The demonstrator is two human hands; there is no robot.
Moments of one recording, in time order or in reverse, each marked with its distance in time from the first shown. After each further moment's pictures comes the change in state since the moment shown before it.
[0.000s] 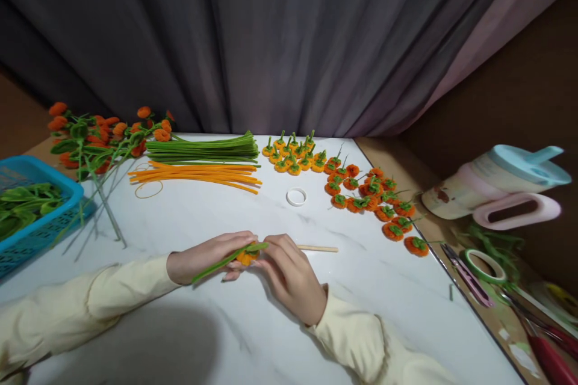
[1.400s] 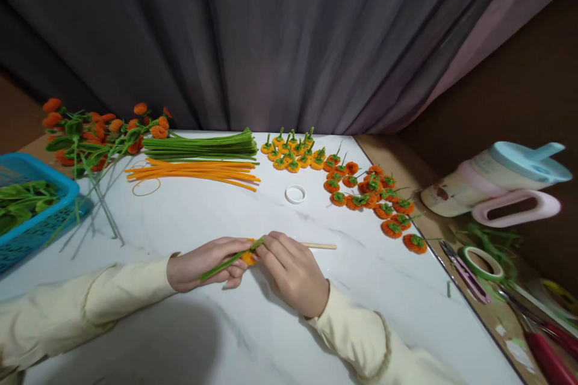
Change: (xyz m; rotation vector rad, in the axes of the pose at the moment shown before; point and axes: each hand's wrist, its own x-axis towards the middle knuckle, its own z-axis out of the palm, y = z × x) left_hand 0.000 -0.012 0.002 -0.172 0.020 -0.096; right_hand 0.005 0.008 -0.008 -0.394 -0.102 -0.326
